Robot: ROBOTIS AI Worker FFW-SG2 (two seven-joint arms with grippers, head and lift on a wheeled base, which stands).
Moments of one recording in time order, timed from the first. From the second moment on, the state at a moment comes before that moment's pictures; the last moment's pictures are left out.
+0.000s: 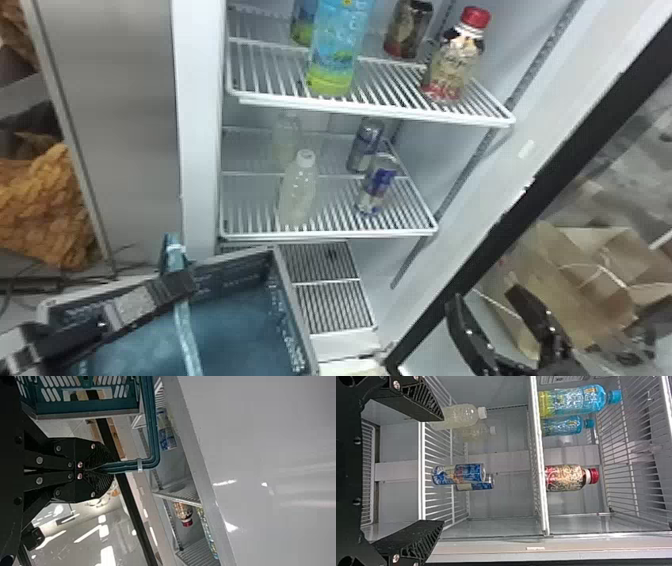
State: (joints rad) left arm 0.27 0.07 0.31 -2.05 1.30 1.31 -0.43; right arm 0.98 0.00 -0.41 -2.31 -0.41 -0.16 0.43
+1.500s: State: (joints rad) left arm 0.27 0.06 0.30 -2.05 1.31 1.31 -0.43; right arm 0.78 -0.01 -0.40 -2.17 -0.36 -0.16 0.41
